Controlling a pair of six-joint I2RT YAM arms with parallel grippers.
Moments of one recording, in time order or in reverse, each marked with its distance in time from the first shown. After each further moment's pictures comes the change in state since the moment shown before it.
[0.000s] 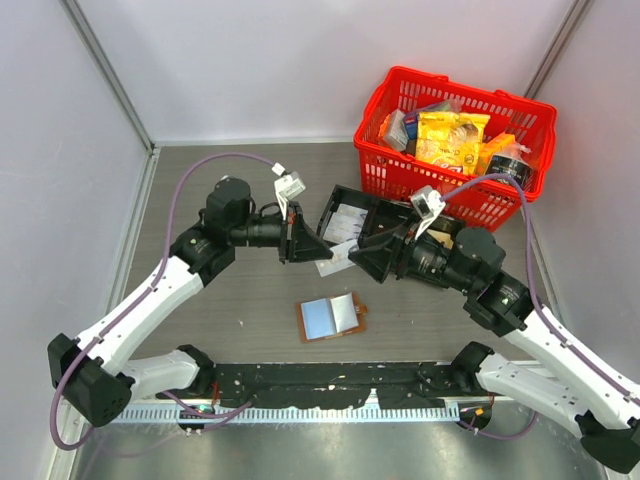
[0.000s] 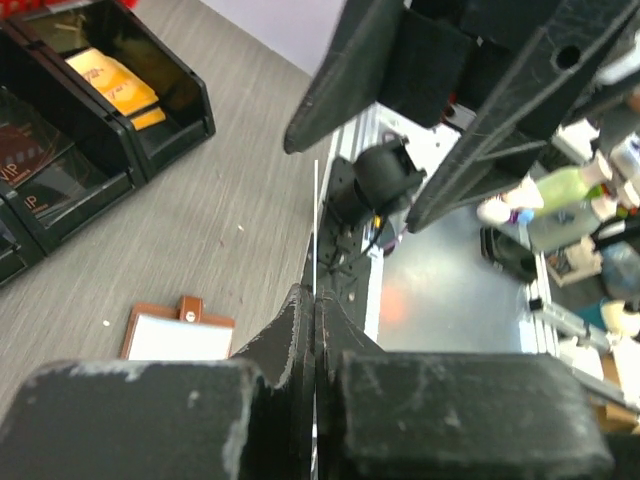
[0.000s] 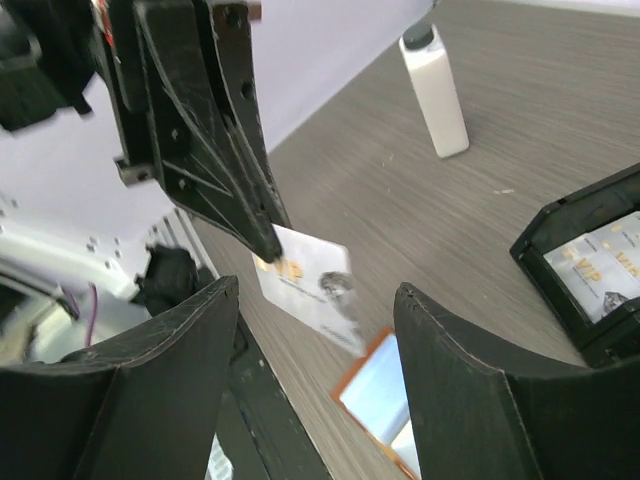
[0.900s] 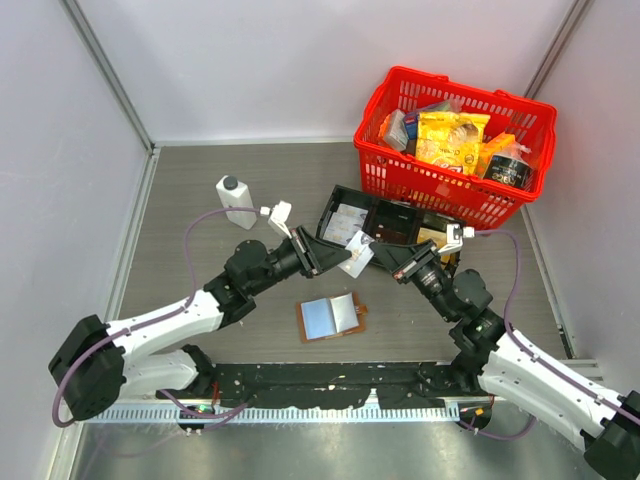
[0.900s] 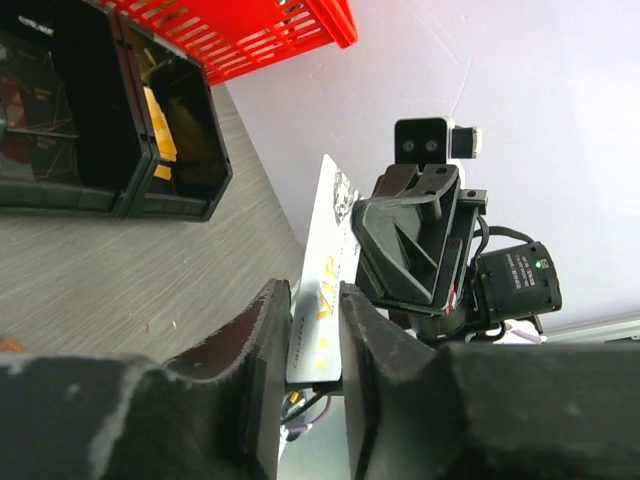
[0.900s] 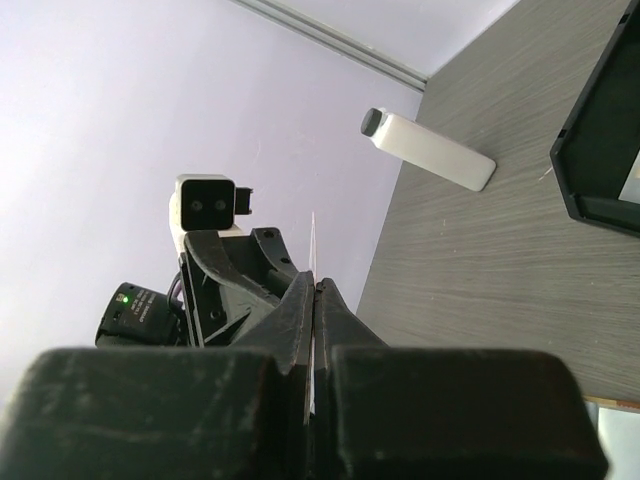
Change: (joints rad) left arm -0.236 -0.023 -0.462 0.682 -0.671 -0.655; right arm -0.010 -0.151 -0.504 0.509 0.352 0.679
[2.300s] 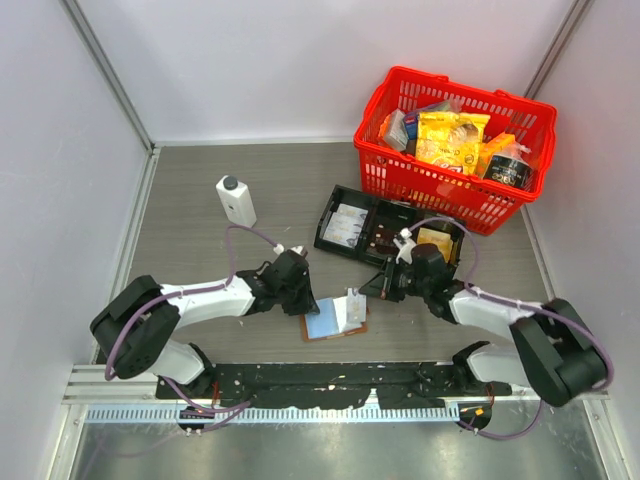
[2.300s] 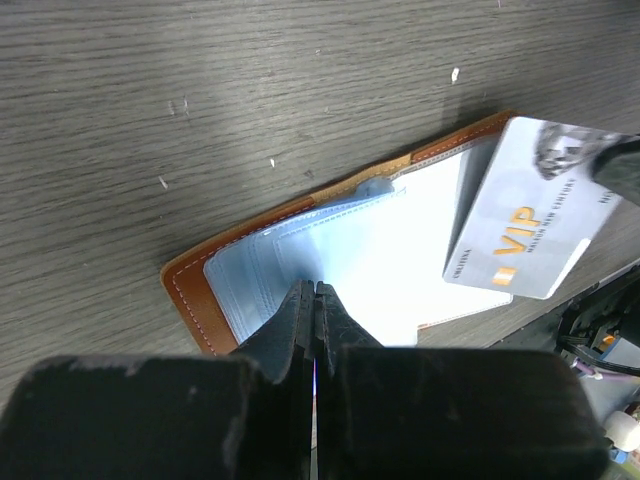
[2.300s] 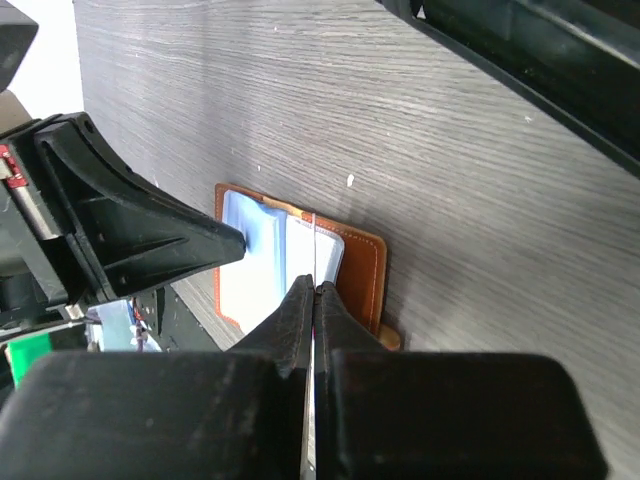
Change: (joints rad) left arm 0.000 0.327 0.058 -0.692 -0.082 0.158; right arm -0.253 0.723 0.018 -0.053 -0.620 -0.383
